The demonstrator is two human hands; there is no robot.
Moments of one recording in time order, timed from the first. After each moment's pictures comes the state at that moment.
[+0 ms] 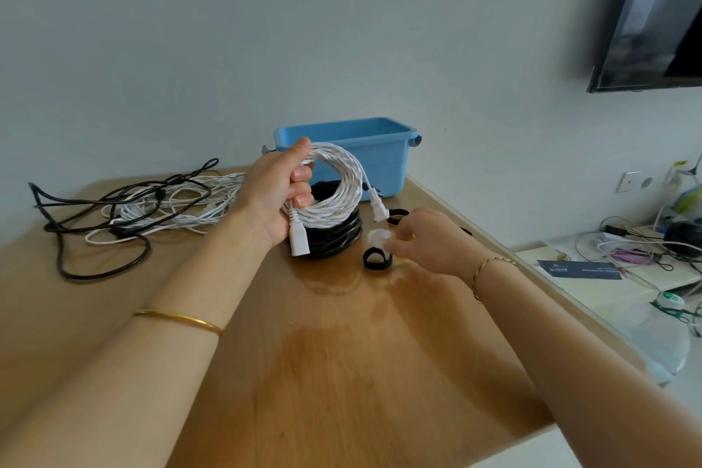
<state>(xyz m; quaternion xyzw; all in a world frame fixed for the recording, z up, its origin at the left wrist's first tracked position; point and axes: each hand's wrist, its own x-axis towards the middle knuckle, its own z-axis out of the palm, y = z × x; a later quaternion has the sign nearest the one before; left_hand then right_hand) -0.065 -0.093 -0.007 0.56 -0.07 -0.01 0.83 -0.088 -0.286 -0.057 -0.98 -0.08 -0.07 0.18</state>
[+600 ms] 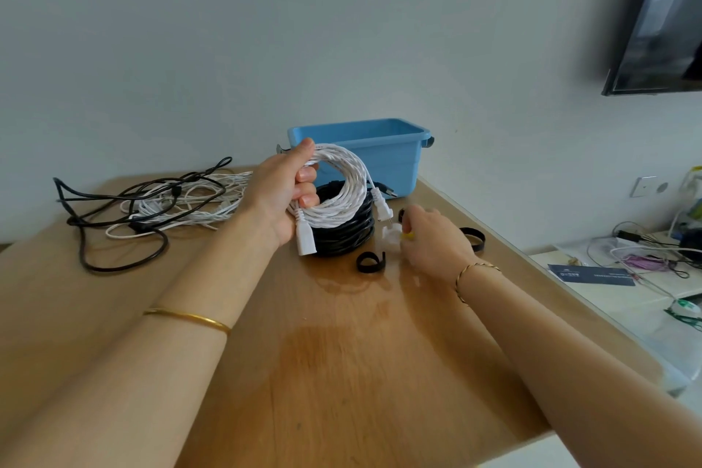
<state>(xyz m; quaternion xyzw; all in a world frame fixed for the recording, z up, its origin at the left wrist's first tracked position) -0.067 -0.082 -0.008 0.55 -0.05 0.00 0.83 -0.072 -0.275 -0.075 -0.98 0.00 -0.12 0.17</state>
